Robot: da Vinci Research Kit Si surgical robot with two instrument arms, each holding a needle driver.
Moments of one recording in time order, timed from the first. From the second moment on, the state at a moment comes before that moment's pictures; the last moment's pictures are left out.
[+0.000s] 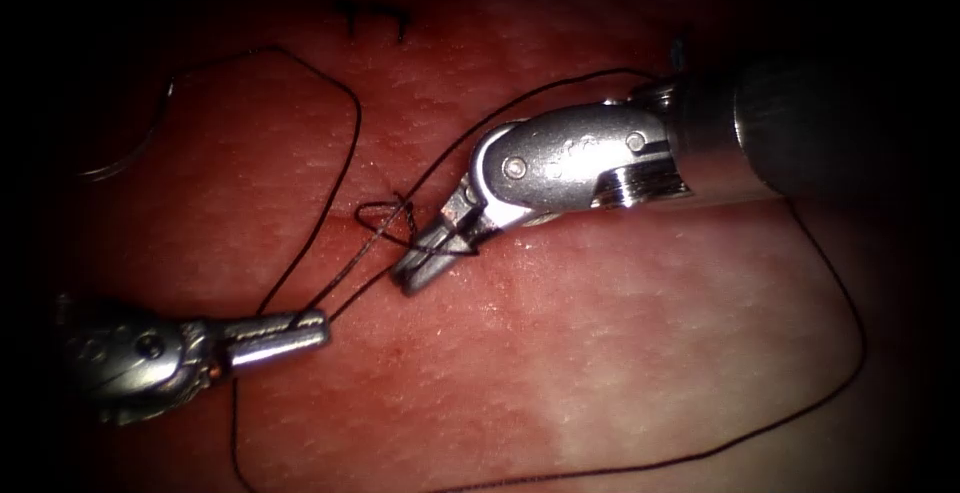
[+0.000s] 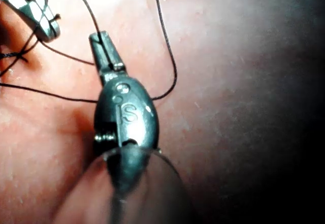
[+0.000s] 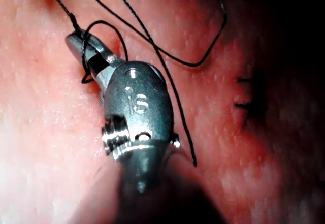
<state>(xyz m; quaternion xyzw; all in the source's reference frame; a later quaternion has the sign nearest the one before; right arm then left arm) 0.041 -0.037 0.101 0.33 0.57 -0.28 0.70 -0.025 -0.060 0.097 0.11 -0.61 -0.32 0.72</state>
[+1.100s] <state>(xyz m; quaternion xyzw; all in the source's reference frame) 0.043 -0.031 0.105 0.28 0.55 -0.22 0.75 -0.030 -0.074 0.083 0.24 -0.64 -0.26 0.68</state>
